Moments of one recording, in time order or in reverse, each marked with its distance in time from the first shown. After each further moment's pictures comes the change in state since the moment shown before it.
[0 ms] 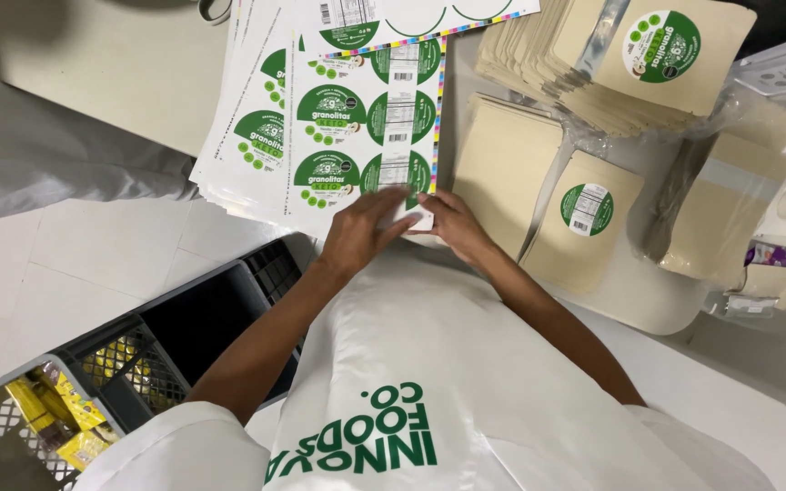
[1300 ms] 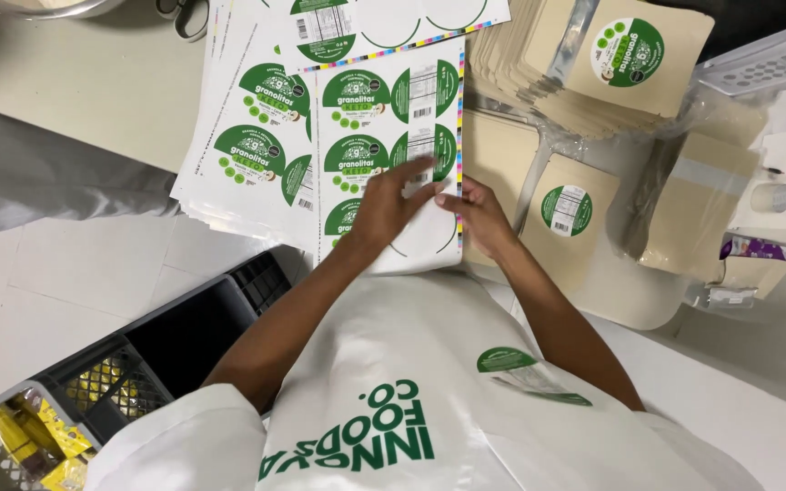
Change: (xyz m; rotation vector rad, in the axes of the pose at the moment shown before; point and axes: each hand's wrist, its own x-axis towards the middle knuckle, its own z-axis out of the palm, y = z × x) left_hand 0.070 0.028 0.033 -0.432 -0.137 -0.292; right_hand 0.001 -0.010 -0.066 -0.070 0.154 -0.223
